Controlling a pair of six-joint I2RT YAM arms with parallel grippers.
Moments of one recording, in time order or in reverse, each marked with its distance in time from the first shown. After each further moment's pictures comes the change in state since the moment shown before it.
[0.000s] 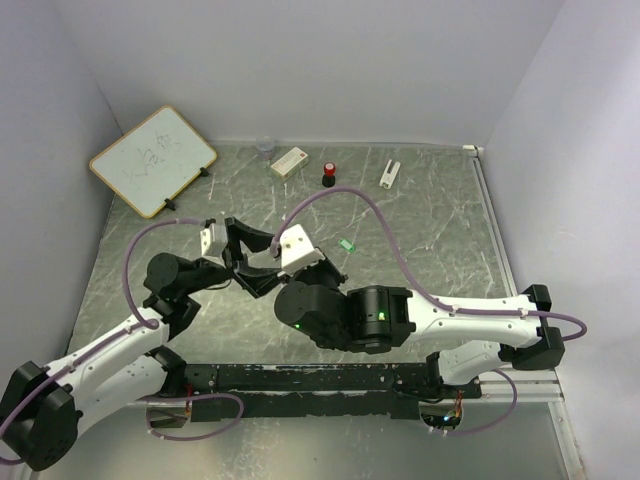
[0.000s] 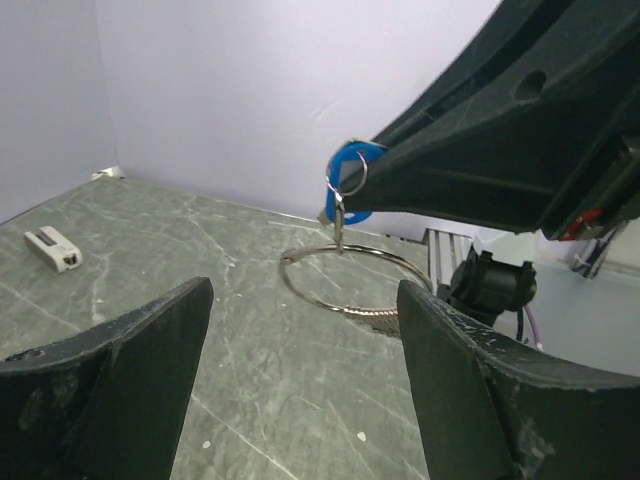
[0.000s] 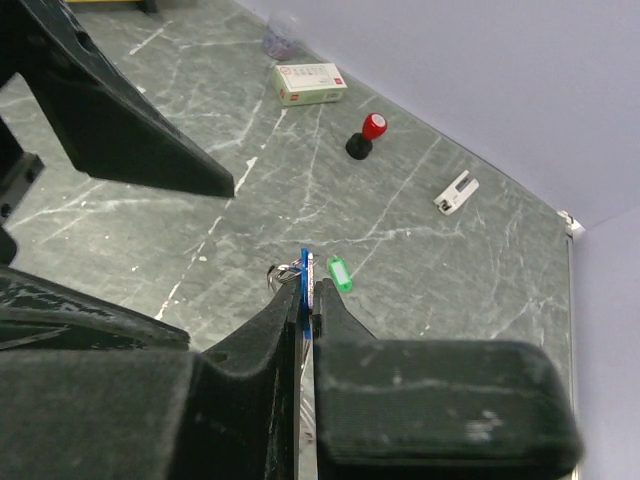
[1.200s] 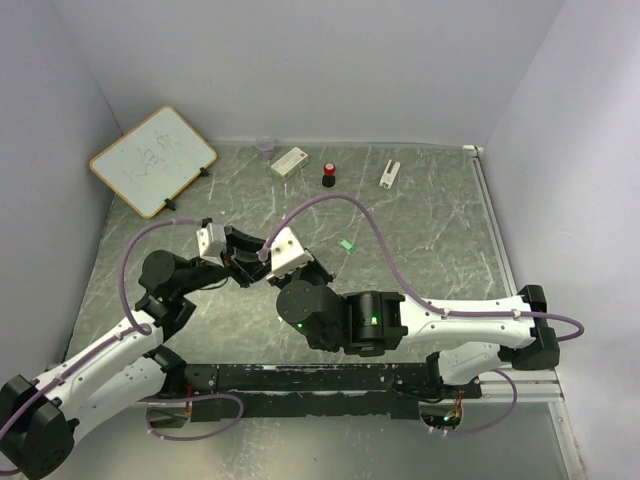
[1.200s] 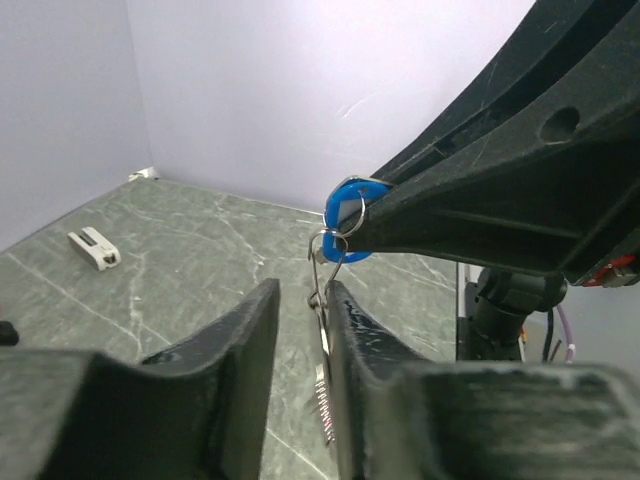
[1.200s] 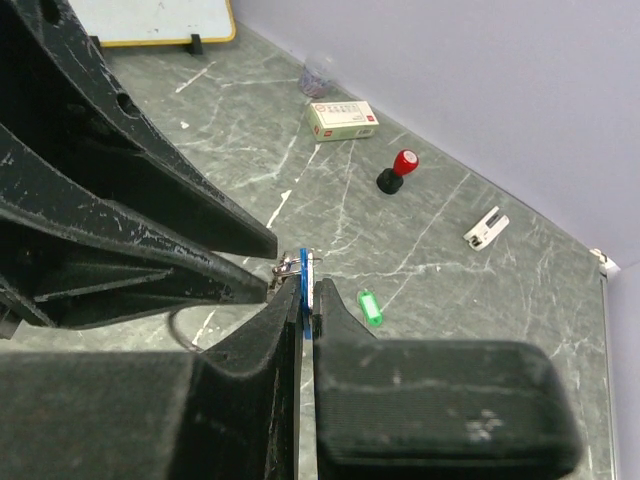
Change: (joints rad) left arm 0.000 -0.040 0.045 -0.125 -0.014 0.080; right arm 0.000 0.002 -0.072 0.293 -0.054 -0.181
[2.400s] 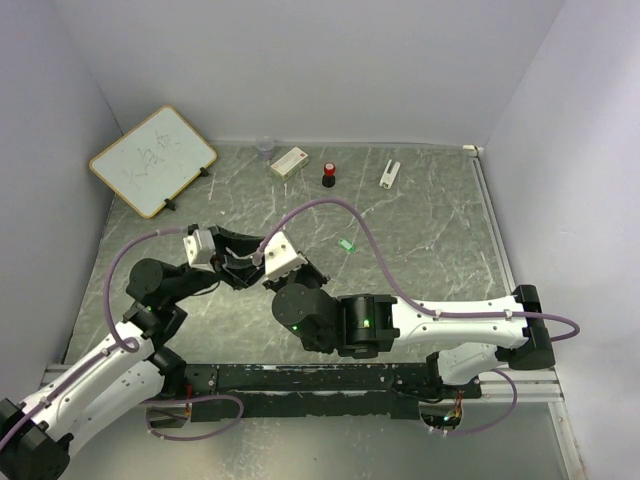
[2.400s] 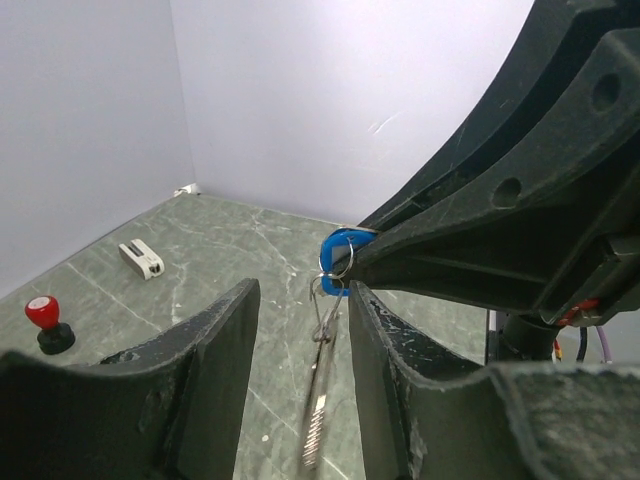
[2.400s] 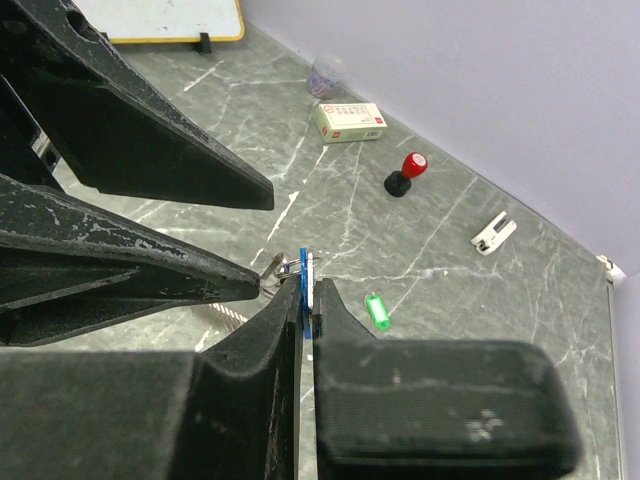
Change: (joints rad) left arm 0.000 -0.142 0.000 -0.111 -0.090 0.053; right arm 0.001 0.022 -0.027 0.068 -0.010 -0.027
